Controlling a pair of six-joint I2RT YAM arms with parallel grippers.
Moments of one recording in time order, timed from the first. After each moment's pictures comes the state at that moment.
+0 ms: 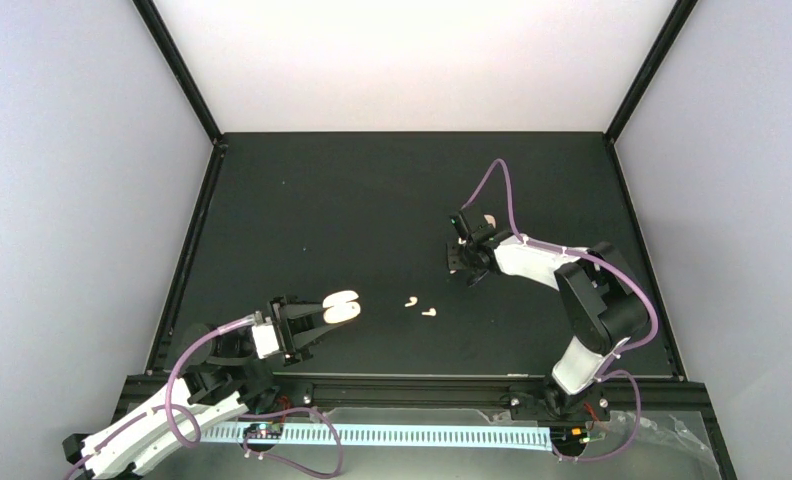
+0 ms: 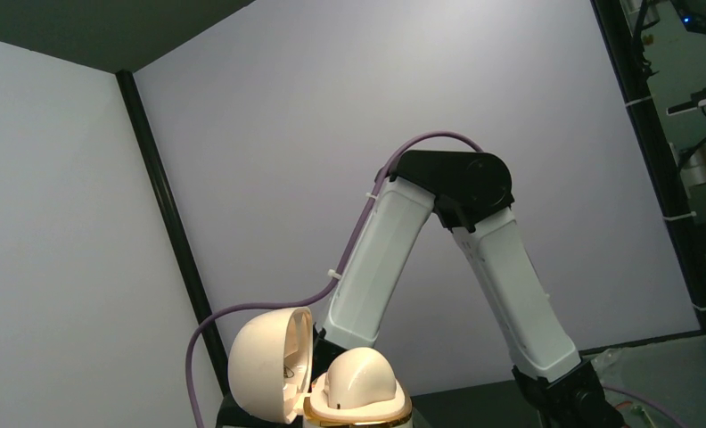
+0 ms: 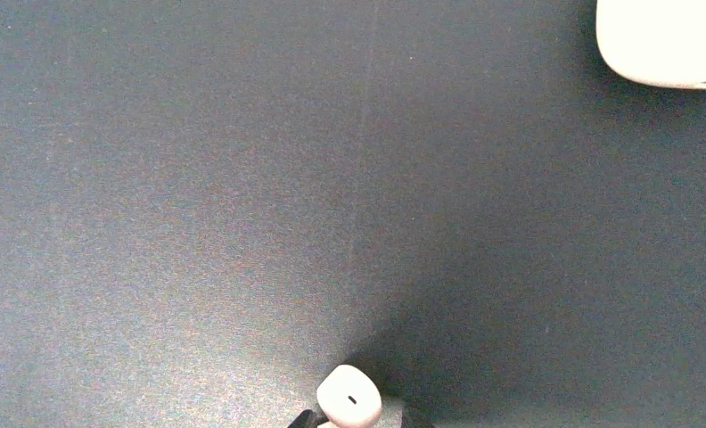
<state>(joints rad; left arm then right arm) -0.94 0.14 0.30 0.32 0.42 0.14 0.55 1.69 0.91 -0.27 0.07 0.46</state>
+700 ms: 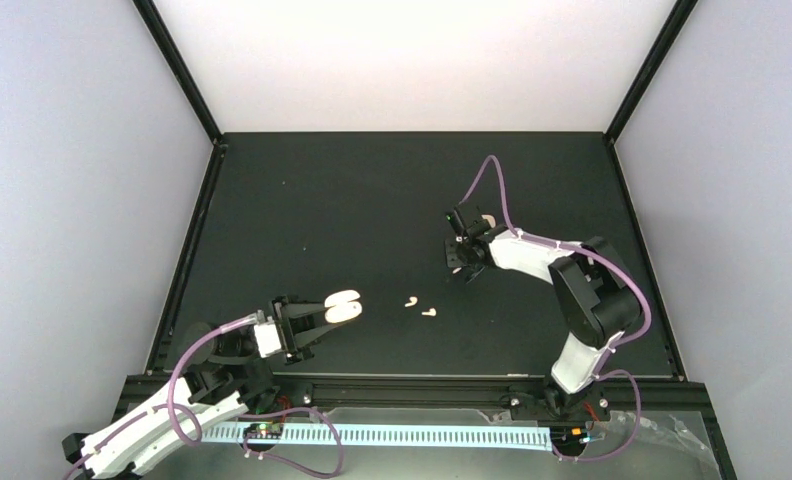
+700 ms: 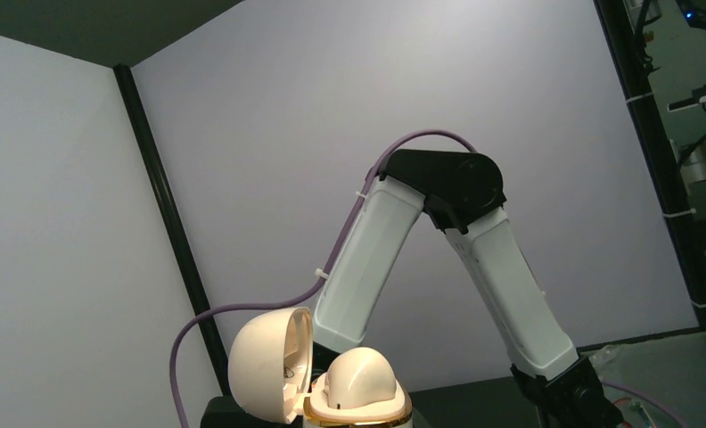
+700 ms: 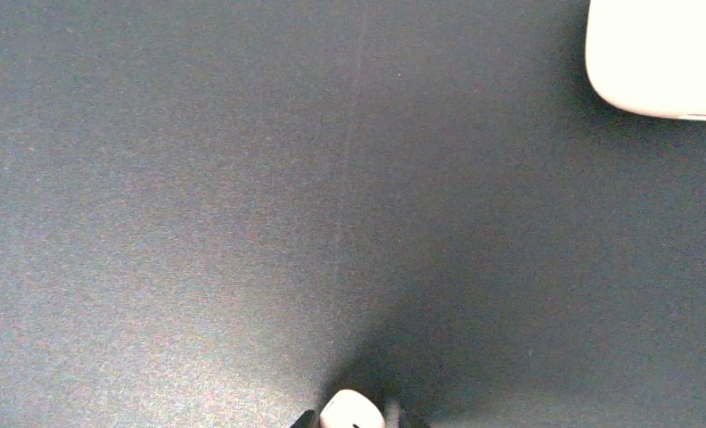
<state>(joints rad) -0.94 0.14 0.30 0.32 0.42 0.14 0.56 1.73 0.96 -0.32 0.10 0.43</state>
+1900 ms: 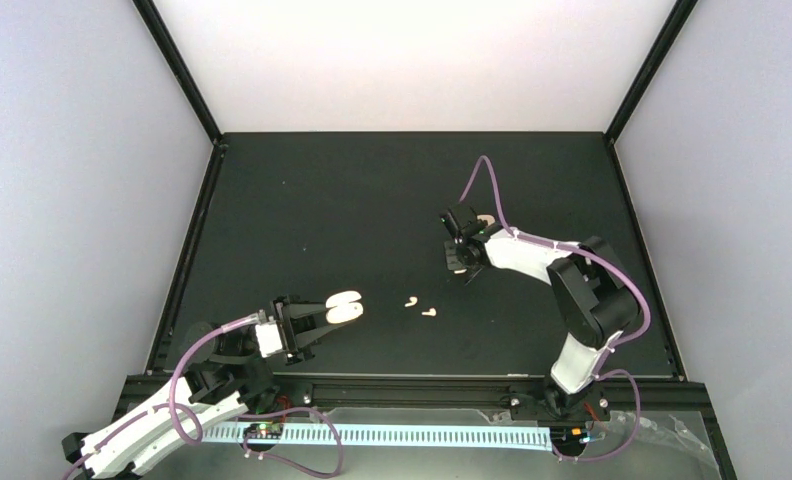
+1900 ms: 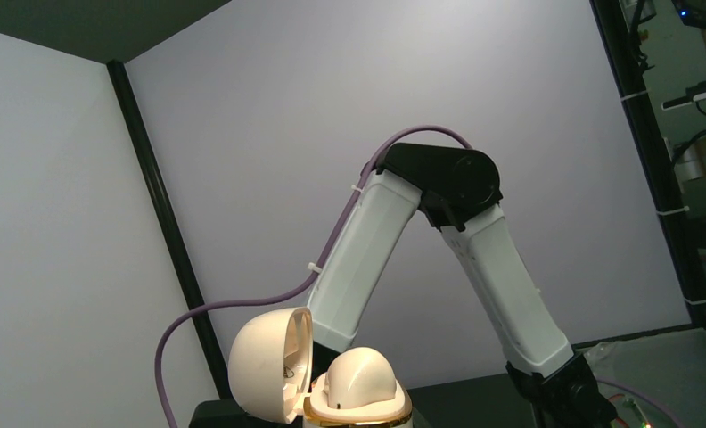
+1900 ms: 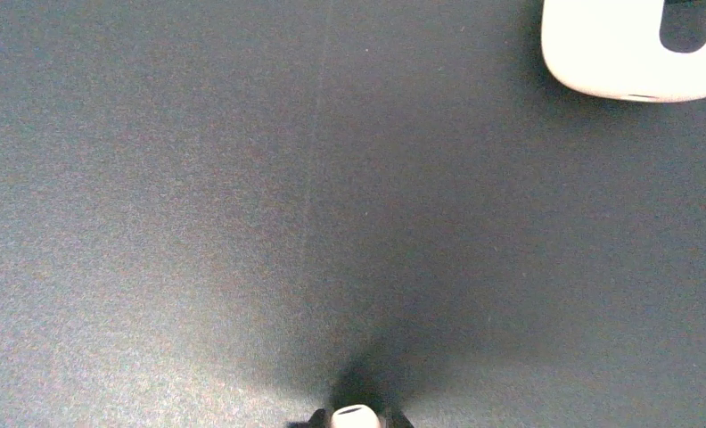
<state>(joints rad) -0.94 0.15 0.30 0.32 0.42 0.14 0.59 1.75 1.00 -0.42 0.20 0.42</state>
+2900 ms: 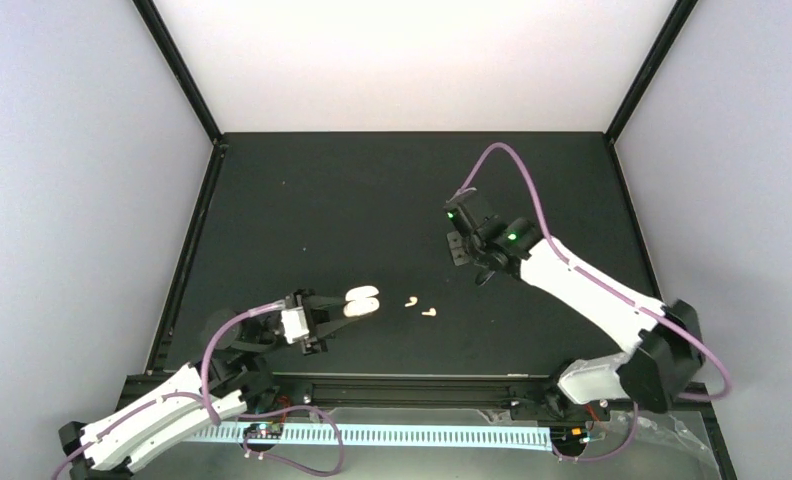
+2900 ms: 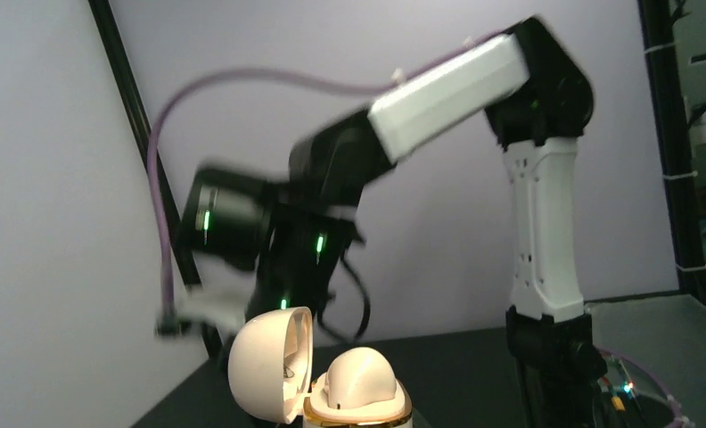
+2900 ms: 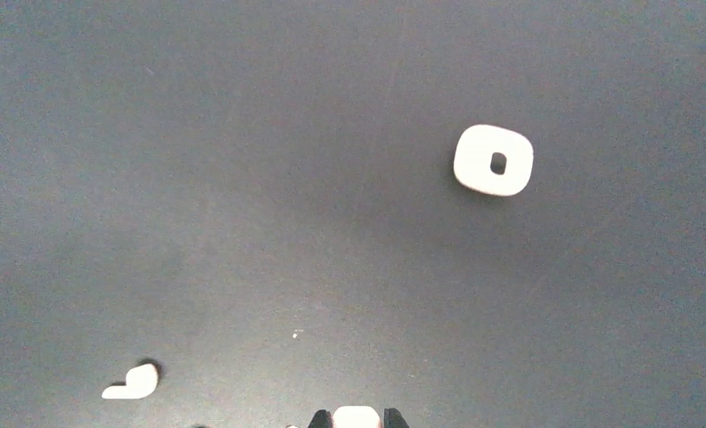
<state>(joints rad) -0.94 0.26 0.30 0.32 0.41 0.12 0.72 1.40 1.11 -0.72 0.32 0.35</state>
